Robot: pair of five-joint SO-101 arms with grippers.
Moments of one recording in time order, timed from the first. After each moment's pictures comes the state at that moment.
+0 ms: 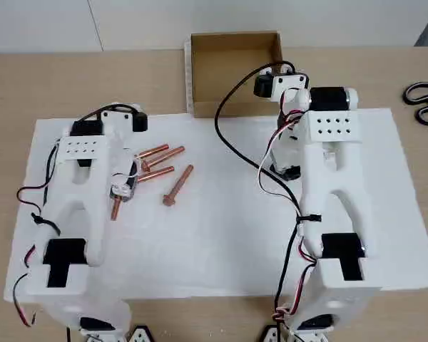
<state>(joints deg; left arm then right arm) -4.7 9.6 9.6 87.3 -4.7 -5.5 10.5 -16.3 97.7 13.7</state>
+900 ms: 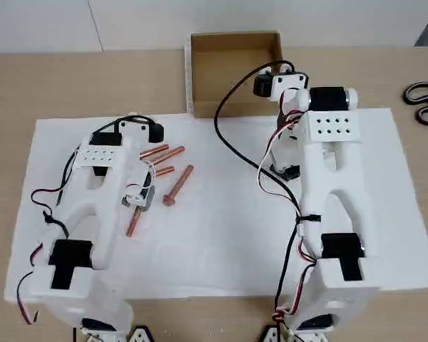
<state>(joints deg) -1.5 9.0 17.5 80.0 -4.2 -5.5 10.5 -16.3 97.4 13.7</state>
